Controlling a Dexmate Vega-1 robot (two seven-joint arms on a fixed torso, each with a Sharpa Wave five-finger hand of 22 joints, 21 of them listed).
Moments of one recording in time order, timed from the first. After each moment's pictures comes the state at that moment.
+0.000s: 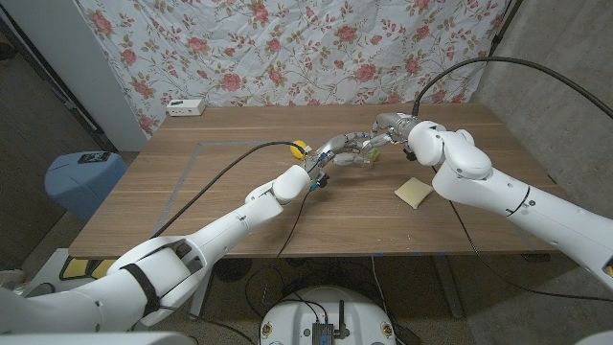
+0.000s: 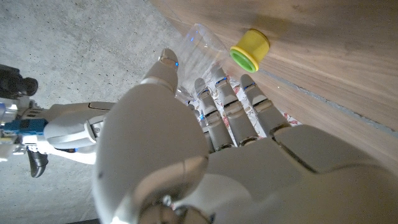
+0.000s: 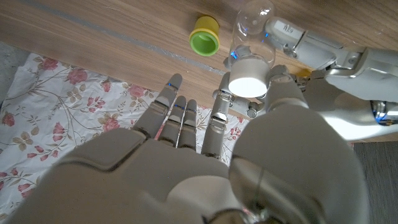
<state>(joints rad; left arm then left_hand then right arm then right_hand) 0.55 0.29 0.81 -1.12 0.04 -0.41 0.07 1.17 0.03 0.34 -0.14 0.17 0.30 -0.01 0.19 0.17 0.81 -0.12 0.19 0.18 0.84 -0.10 0.17 0.16 0.49 0.03 0.18 0.16 -0.59 -0.88 -0.79 -2.15 -0.62 -0.79 0.41 0.75 -0.02 0.34 -0.14 0.19 0.84 -0.05 0.45 0.25 0.32 0.07 0.21 0.21 0.28 0.01 0.23 0.22 0.53 0.00 0.21 0.17</state>
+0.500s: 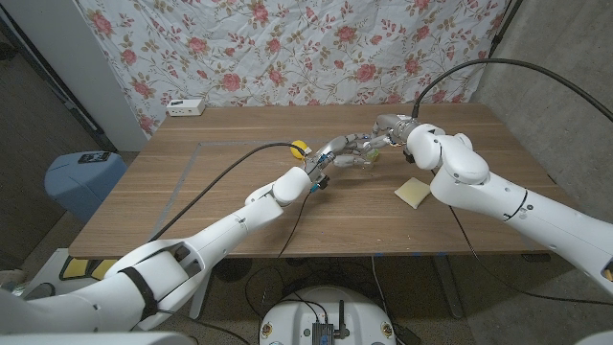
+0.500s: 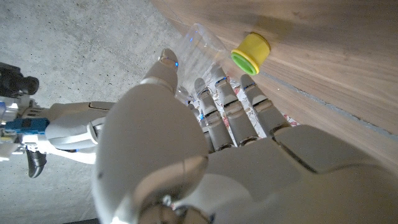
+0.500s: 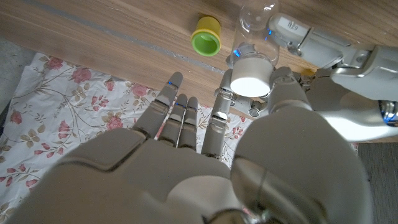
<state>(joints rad) 0.56 0.30 0.81 -1.14 0.04 -0.40 0.08 1.17 0.03 0.34 -0.14 0.17 0.30 -0.01 0.19 0.17 0.81 -0.12 0.19 0.18 0.84 -0.11 0.17 0.16 0.49 0.03 0.18 0.16 -0.60 -0.87 -0.80 -2.16 -0.65 -0.81 0.40 0.73 -0.02 0.34 -0.14 0.19 0.89 -0.03 0.47 0.24 0.35 0.06 0.22 0.21 0.31 0.00 0.23 0.22 0.55 0.00 0.21 0.17</state>
